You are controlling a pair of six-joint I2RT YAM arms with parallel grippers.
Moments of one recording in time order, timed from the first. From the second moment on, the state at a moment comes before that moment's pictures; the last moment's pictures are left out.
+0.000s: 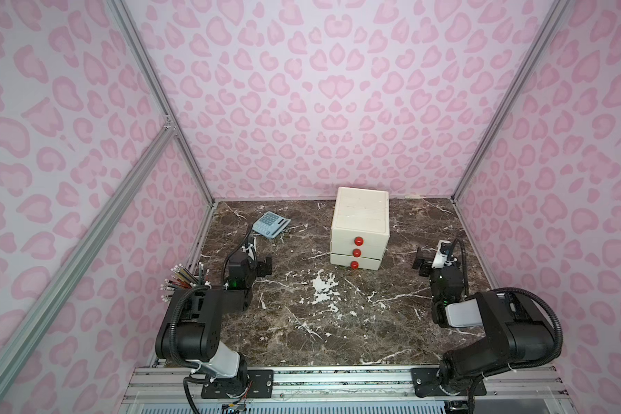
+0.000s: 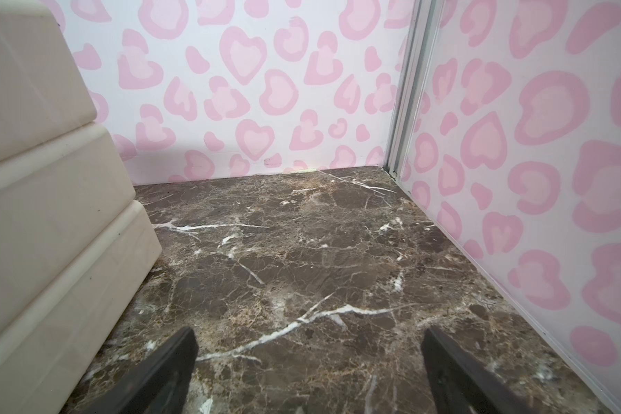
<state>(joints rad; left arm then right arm) -0.03 1.56 0.44 0.67 0.02 0.03 0.02 1.53 0.23 1.16 0.20 0.04</state>
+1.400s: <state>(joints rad) -0.17 1.17 0.68 0.17 0.22 -0.17 0.31 1.01 0.49 0.56 0.24 0.09</state>
